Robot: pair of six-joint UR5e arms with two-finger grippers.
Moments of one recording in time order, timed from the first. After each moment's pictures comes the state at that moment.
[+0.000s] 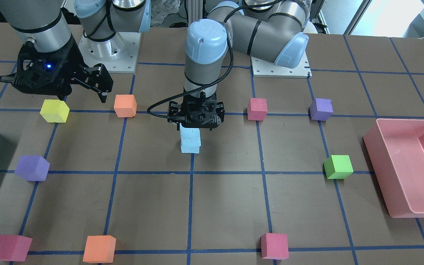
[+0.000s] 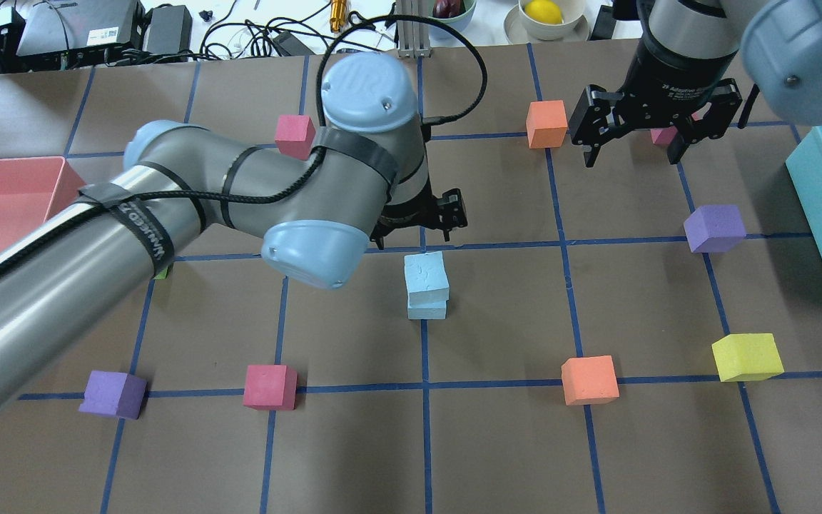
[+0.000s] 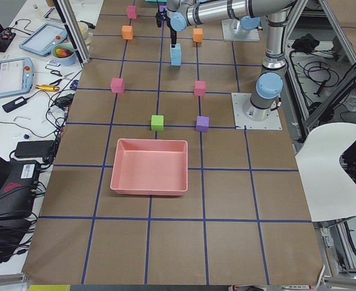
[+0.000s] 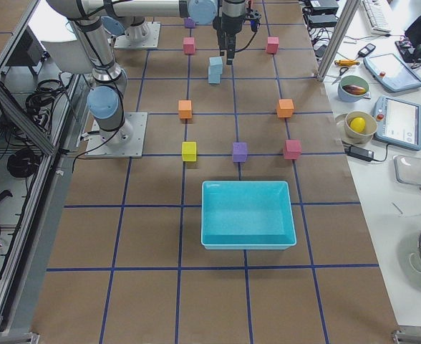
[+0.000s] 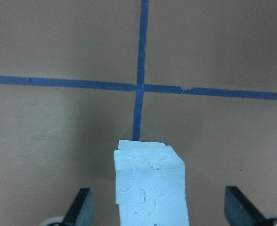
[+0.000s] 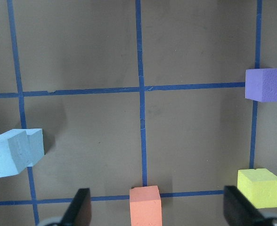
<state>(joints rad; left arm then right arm) -1.93 -1.79 -1.70 -1.15 1.52 -0.41 1.58 -1.54 1.55 -1.57 -1.60 0.04</state>
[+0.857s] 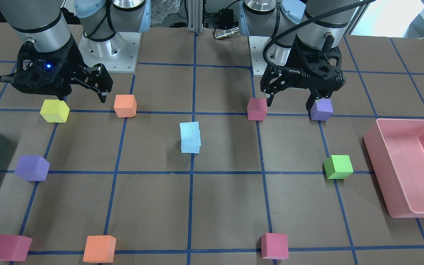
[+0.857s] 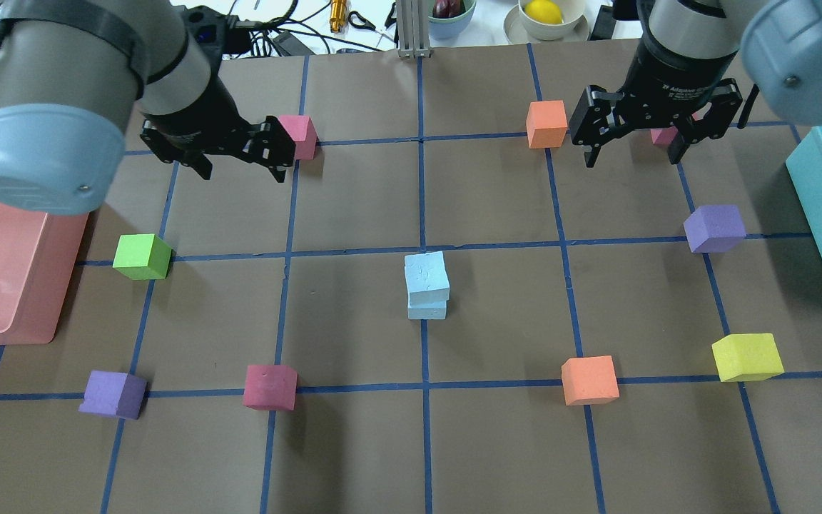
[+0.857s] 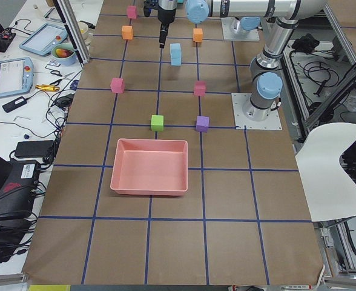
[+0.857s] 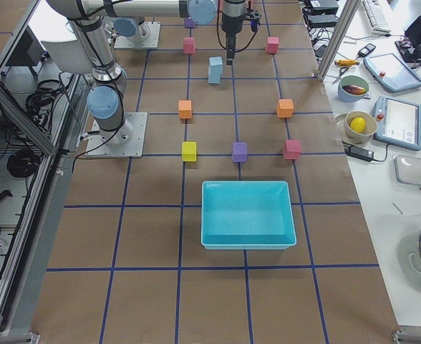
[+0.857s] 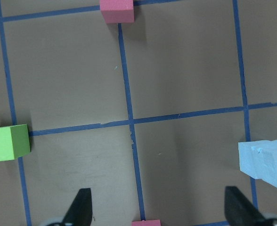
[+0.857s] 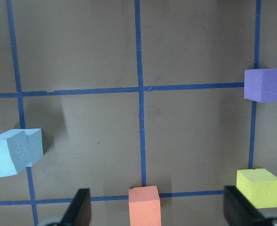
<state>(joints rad) -1.60 -1.54 -1.63 -1.38 1.56 0.06 1.58 -1.54 1.55 -1.57 -1.60 0.04</state>
